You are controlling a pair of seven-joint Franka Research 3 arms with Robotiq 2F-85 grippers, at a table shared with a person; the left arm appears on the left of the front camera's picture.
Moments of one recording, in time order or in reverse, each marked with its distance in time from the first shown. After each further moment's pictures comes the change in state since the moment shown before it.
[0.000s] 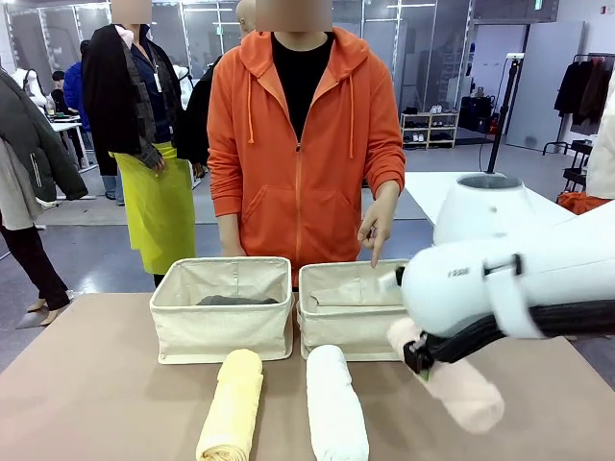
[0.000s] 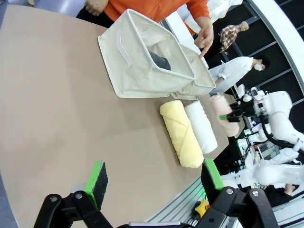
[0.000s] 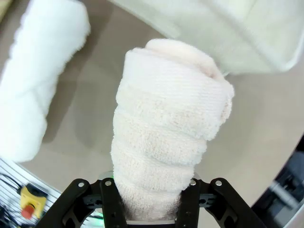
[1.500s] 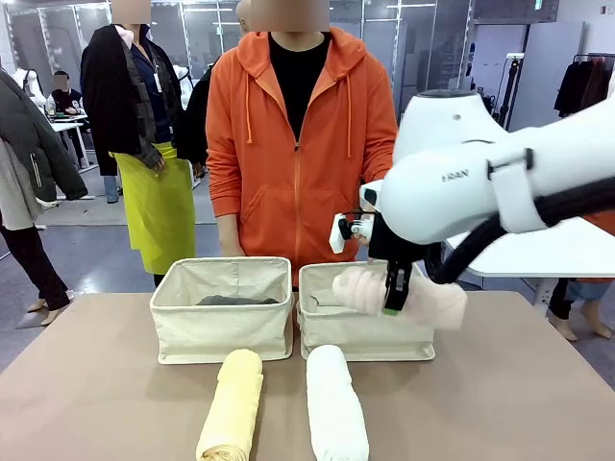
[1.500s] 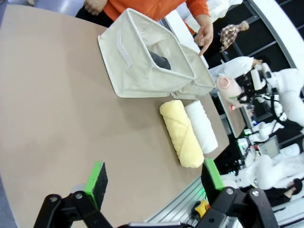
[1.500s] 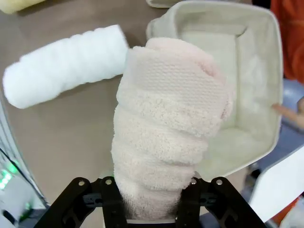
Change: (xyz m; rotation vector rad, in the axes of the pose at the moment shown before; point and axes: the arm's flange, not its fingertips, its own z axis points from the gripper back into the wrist) left arm 0.000 0.000 -0.001 0.000 0.002 0.000; right arm 0.104 -0.003 0.060 0.001 -0.050 0.810
